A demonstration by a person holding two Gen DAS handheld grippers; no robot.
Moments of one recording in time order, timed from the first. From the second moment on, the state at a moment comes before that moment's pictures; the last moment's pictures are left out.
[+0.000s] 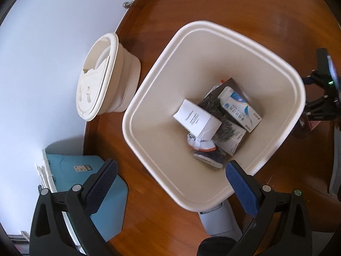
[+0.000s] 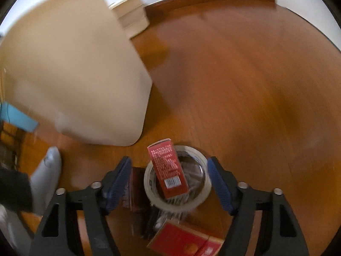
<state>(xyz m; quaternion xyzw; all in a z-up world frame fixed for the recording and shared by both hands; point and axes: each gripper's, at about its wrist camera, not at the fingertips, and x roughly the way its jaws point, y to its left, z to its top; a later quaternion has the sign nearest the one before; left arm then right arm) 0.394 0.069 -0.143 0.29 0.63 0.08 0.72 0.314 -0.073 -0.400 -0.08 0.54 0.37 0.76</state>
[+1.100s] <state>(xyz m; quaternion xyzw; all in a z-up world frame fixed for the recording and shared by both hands) 0.366 -0.039 -0.360 -0.22 0.71 0.11 0.66 0.313 -0.235 -0.365 0.21 0.50 0.22 0.81</state>
